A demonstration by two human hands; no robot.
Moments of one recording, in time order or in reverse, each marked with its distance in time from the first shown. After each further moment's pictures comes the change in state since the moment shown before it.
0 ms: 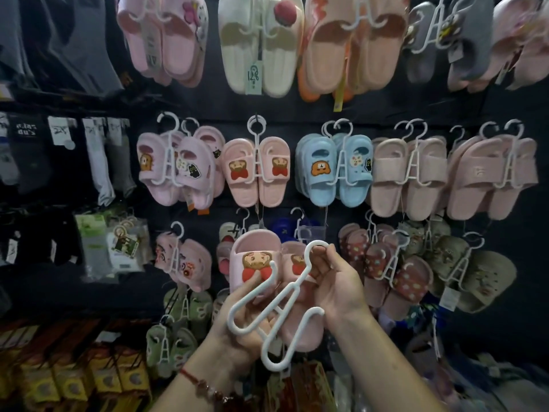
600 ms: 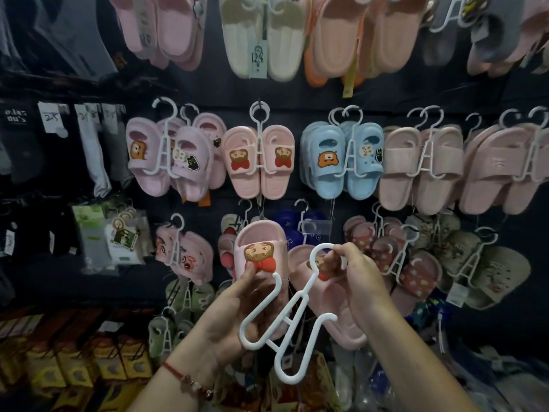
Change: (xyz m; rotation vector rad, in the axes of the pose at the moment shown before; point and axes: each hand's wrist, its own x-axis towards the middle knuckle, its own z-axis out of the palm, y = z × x) left_hand 0.021 0.017 -0.033 0.035 0.146 -0.049; right_hand 0.009 -0.023 -0.009 -0.582 0.095 -0.122
